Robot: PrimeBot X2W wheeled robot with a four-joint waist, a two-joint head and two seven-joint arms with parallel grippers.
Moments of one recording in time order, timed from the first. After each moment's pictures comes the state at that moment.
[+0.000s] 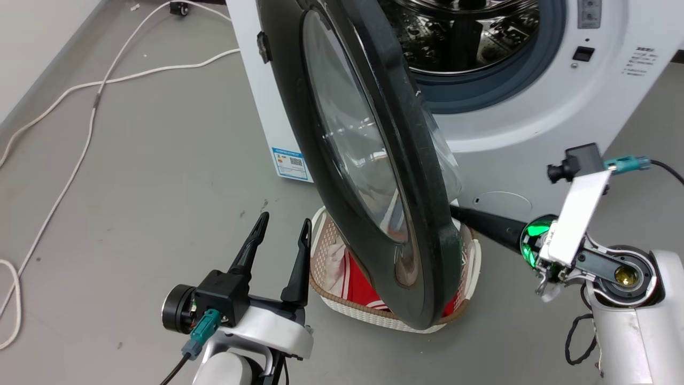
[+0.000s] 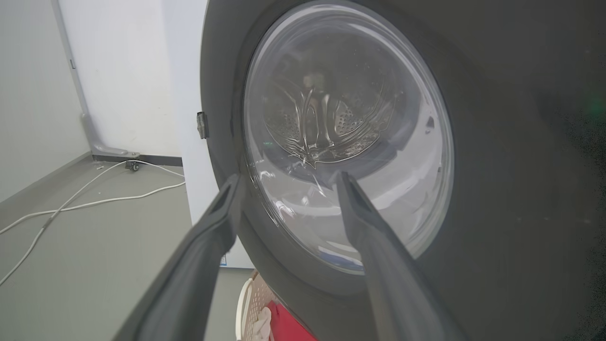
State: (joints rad) left arm -0.15 0.05 -0.27 0.12 -0.21 -0.03 -0.26; right arm -0.44 -0.05 -0.05 0.23 1.21 0.13 1.05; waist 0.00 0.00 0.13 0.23
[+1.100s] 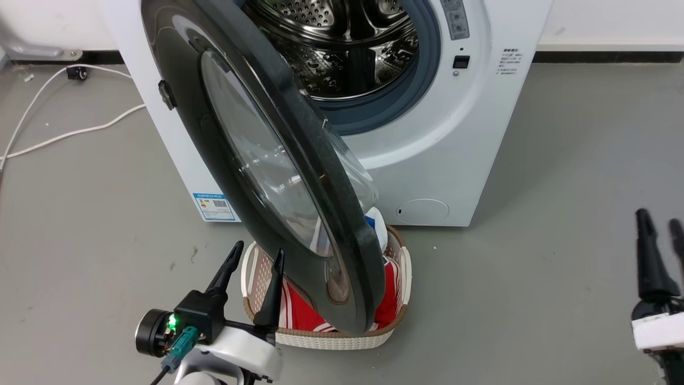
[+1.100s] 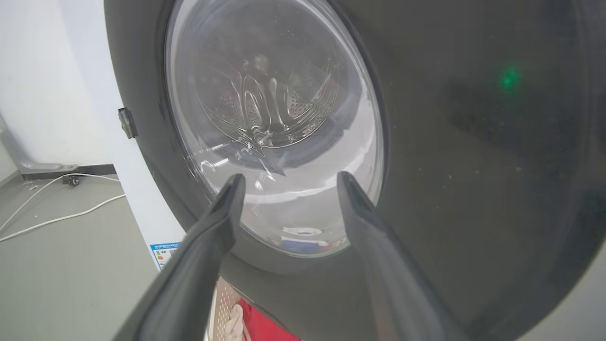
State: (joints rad) left arm -0.10 0.11 -0.21 0.18 -0.18 -0.07 -0.26; right arm 0.00 -0.09 -0.23 -0.12 0.64 0.13 0.06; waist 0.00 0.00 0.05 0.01
